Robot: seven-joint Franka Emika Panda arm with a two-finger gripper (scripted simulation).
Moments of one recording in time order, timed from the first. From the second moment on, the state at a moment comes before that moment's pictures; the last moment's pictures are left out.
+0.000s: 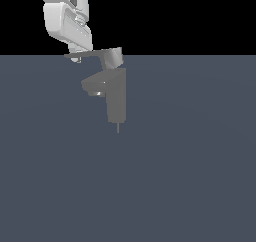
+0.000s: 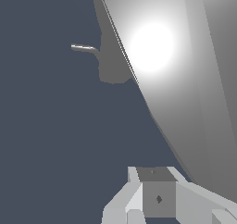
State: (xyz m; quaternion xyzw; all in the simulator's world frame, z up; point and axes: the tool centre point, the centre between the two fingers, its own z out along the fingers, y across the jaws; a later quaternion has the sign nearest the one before) arm 0.039 0.163 0.274 0.66 -0.74 -0.08 0.06
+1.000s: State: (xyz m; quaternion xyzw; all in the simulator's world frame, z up) arm -0.005 0.158 0.280 0.66 -0.74 -0.08 0.06
